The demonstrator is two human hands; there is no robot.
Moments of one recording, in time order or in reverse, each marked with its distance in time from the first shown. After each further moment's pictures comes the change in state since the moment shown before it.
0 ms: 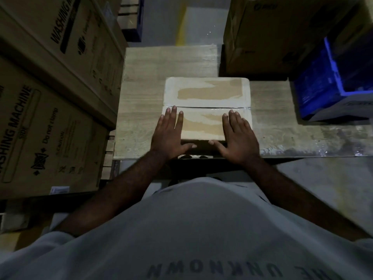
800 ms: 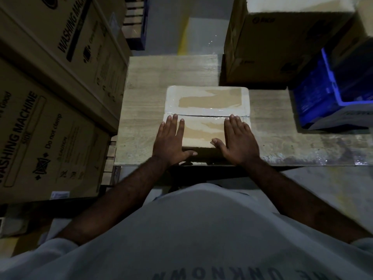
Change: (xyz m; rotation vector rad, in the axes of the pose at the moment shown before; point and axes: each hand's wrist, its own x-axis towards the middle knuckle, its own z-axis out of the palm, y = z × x) left_hand 0.004 0.004 0.000 0.007 -0.027 -0.023; right_hand 0.016 0.004 -0.012 0.017 -0.034 0.030
